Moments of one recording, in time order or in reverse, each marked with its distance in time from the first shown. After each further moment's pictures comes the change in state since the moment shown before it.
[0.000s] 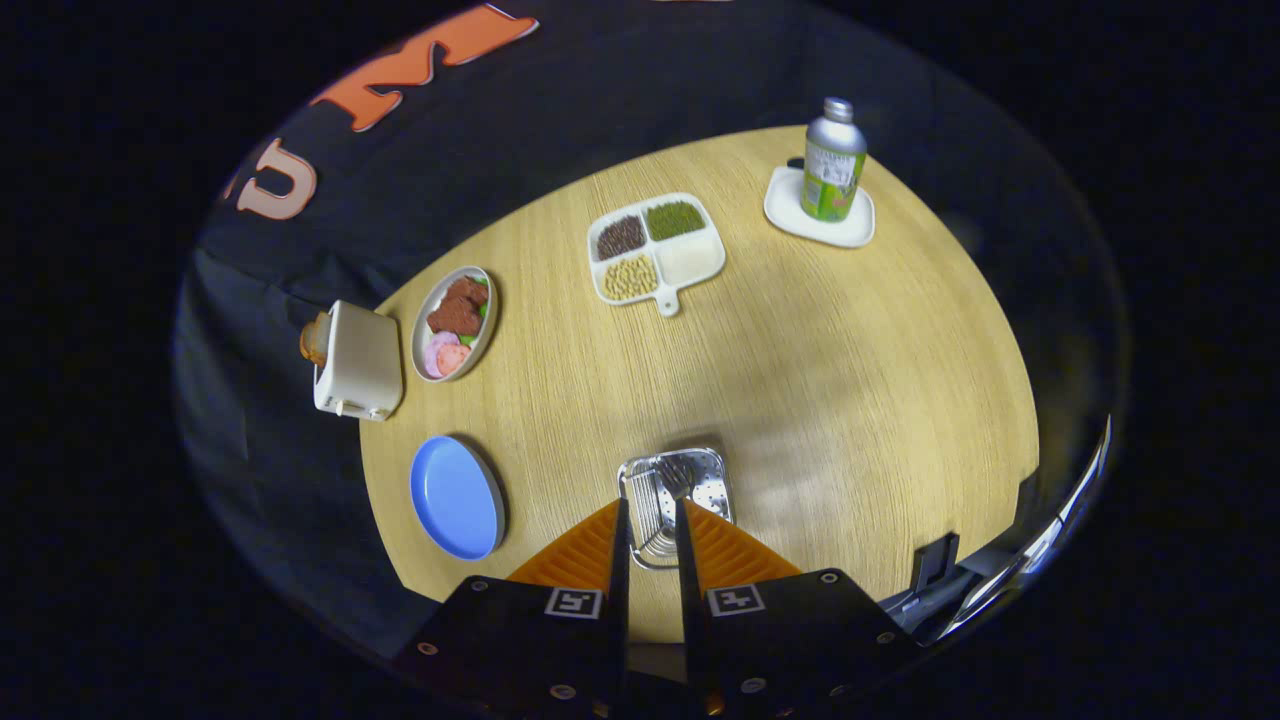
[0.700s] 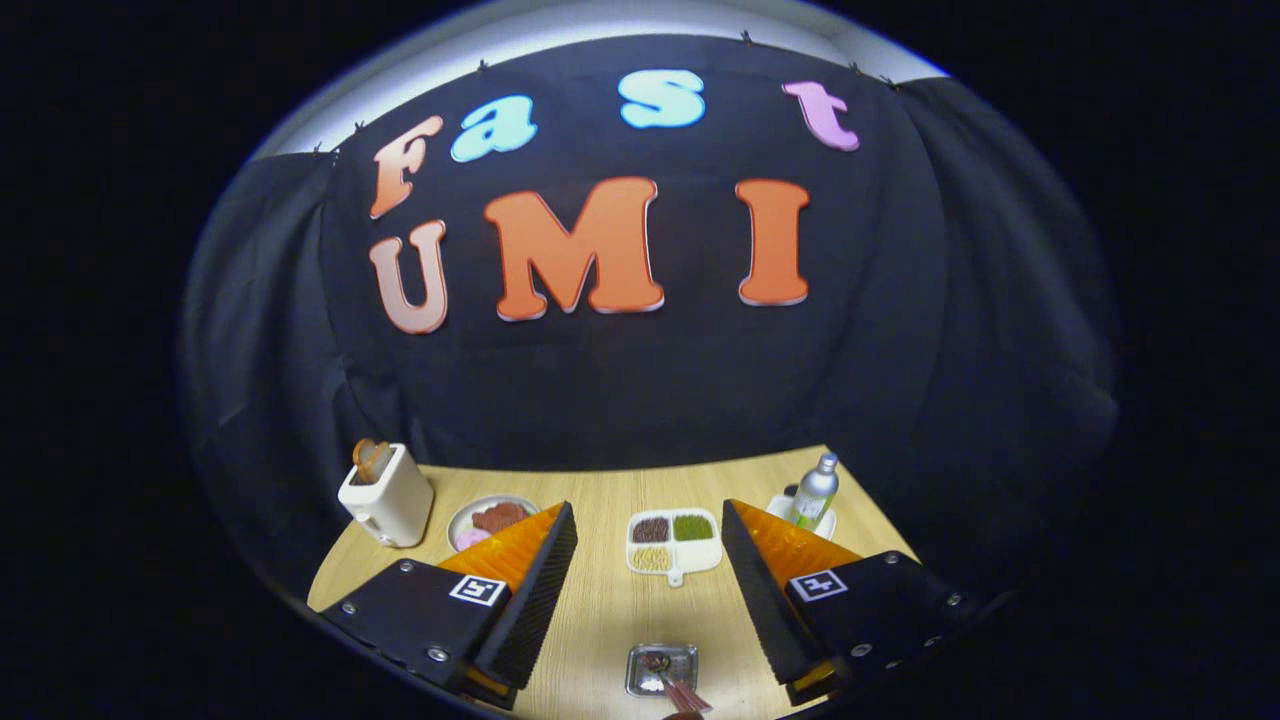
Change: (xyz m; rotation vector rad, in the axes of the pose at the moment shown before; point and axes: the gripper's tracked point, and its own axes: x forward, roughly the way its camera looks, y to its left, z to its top) arm -0.173 0.062 0.140 -0.273 -0.930 -0.050
